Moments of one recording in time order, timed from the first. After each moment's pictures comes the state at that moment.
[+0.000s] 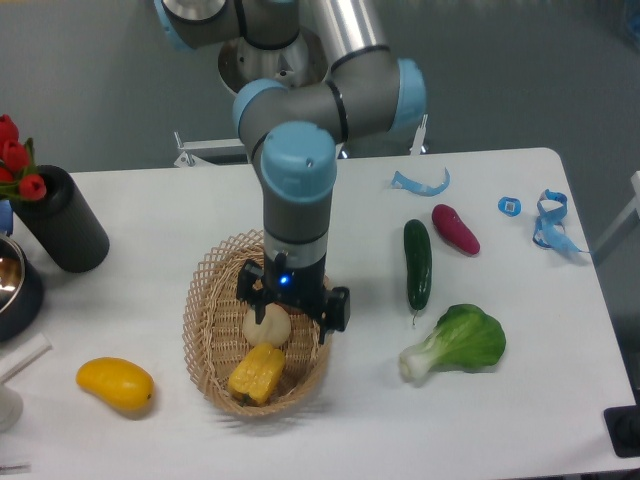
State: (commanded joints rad) arm 2.29 -1.97 -1.65 -0.88 1.43 0.68
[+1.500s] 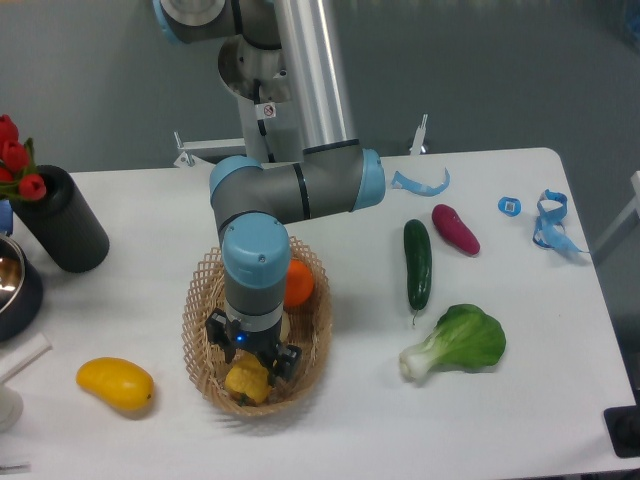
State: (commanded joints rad) arm 2.24 -2.09 -1.66 -0.80 1.43 0.69
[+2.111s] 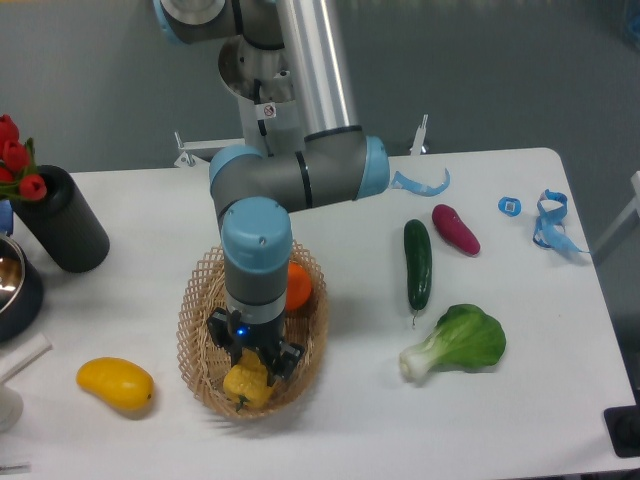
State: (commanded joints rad) arm 2.28 -2.00 -1.59 -0.80 1.43 0.70
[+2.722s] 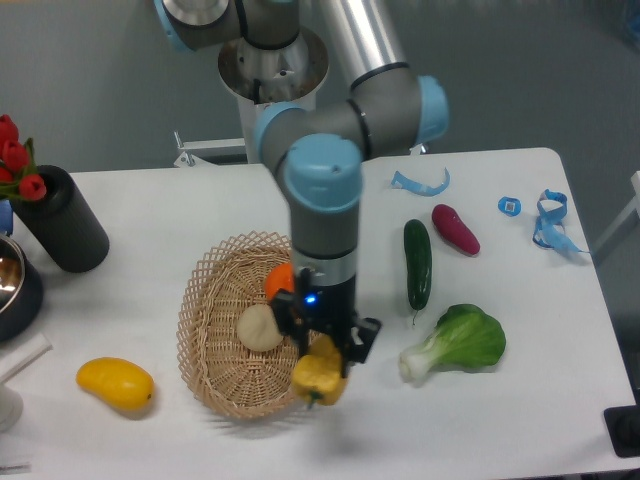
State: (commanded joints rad) arm 2.48 -1.96 -1.56 -0.81 1.43 0.94
